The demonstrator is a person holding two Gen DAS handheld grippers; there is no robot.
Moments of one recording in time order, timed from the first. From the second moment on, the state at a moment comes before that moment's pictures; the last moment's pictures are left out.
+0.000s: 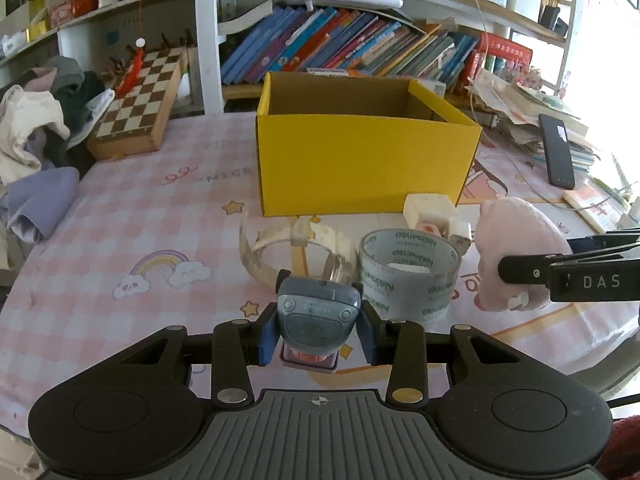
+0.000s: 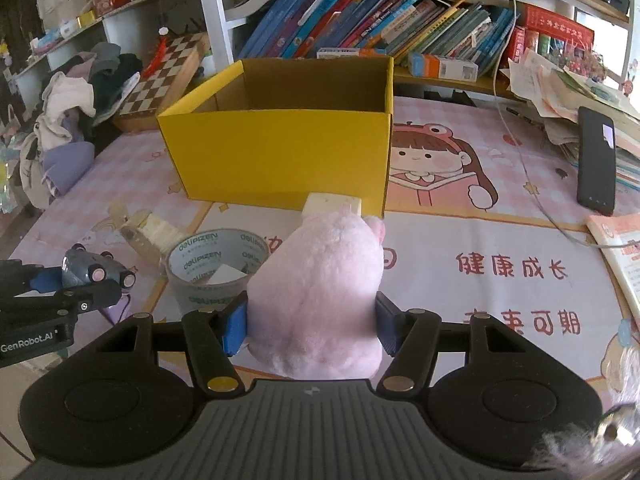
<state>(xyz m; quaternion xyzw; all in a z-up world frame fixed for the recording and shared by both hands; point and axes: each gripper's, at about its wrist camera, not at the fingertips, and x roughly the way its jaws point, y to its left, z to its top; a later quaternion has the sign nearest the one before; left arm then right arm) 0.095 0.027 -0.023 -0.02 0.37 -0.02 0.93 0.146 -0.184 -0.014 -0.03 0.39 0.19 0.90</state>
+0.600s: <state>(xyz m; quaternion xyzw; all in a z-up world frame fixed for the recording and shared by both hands) 0.088 0.019 0.005 -0.01 0.32 -0.06 0.94 0.143 -0.189 0.012 -0.01 0.38 0.20 0.90</state>
